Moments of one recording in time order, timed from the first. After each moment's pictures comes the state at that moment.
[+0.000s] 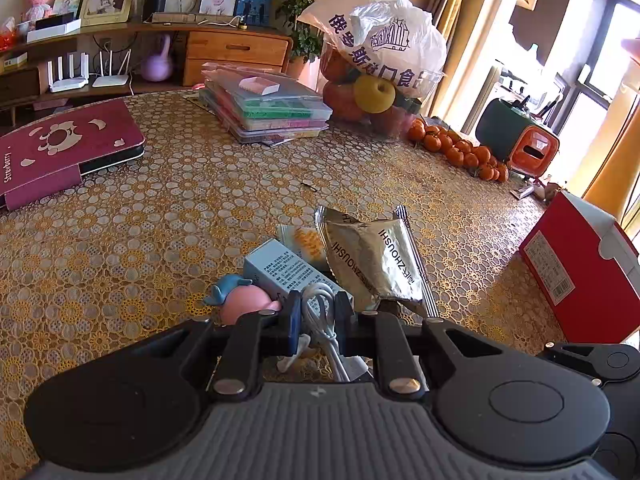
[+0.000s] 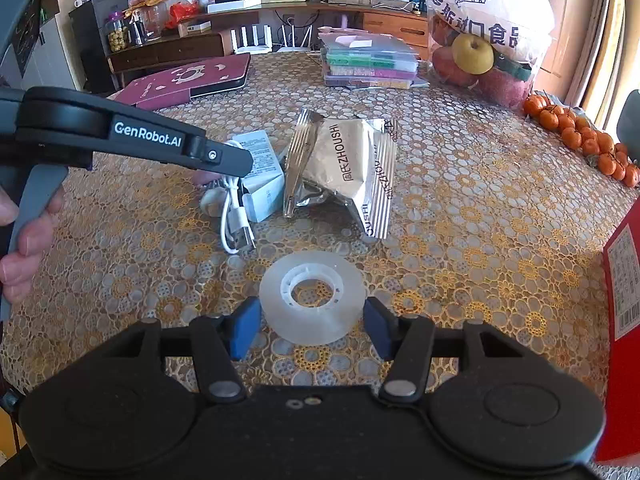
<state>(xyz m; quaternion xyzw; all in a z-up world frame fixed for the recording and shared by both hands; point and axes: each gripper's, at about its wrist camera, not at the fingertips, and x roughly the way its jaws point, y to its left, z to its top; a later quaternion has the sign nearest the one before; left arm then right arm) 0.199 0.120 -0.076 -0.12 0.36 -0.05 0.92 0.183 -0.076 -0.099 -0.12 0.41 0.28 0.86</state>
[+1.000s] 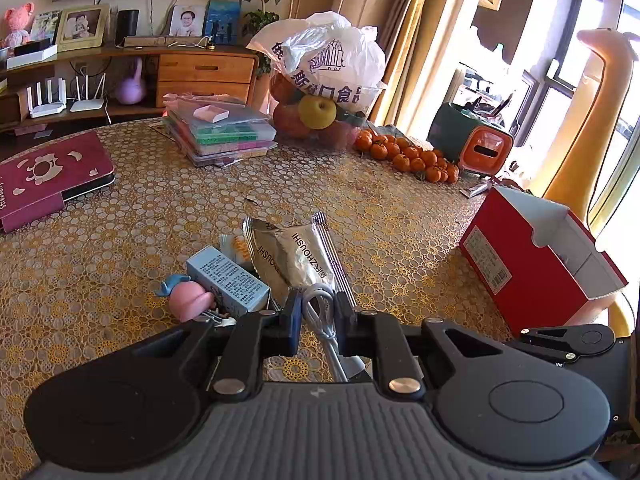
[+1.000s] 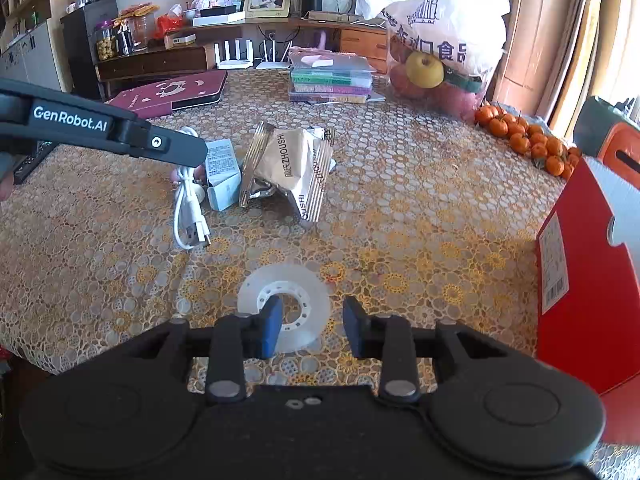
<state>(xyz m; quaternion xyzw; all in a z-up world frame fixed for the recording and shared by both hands) 0.159 0.079 -0.036 -0.10 0.34 -0.08 0.93 0.162 -0.128 -0.080 -0.11 0.39 0.26 0.87</state>
